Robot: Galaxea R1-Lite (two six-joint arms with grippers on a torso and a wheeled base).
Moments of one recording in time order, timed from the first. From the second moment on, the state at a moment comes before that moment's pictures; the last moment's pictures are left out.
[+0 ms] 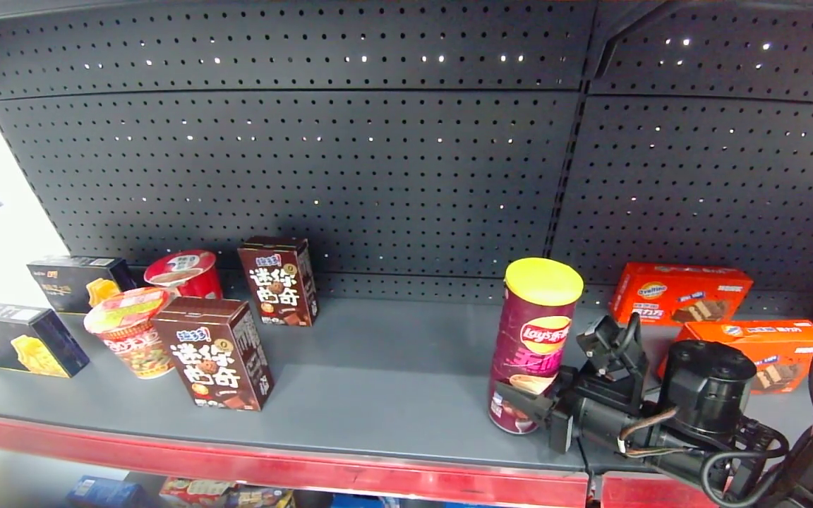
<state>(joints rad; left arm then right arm) -0.09 0.24 -0.12 -0.05 -0.12 -0.03 0.54 1.95 -0.34 -1.47 0.30 0.01</state>
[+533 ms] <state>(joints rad) -0.09 0.22 -0.11 -0.05 -0.11 -0.04 0.55 1.99 -0.30 -1.54 0.31 0.01</state>
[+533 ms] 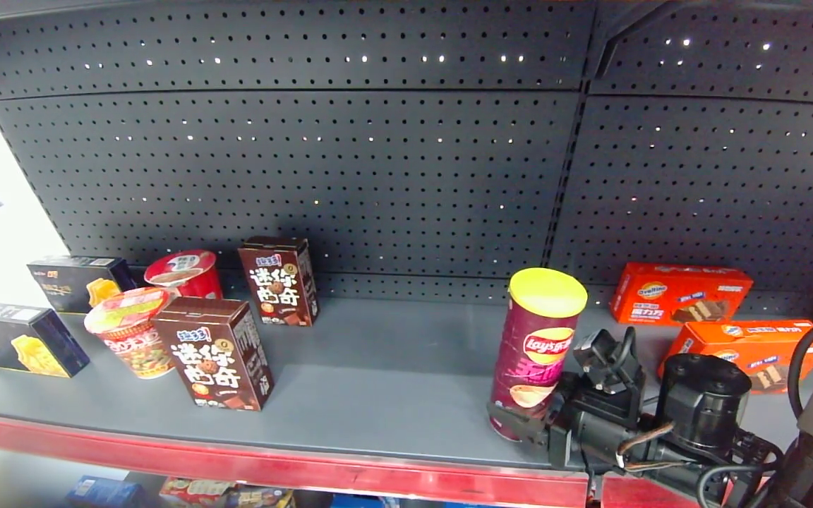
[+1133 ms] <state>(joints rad) -0.09 0.20 -0.11 0.01 -0.11 -0.05 0.55 1.99 -0.24 -1.57 0.30 0.00</state>
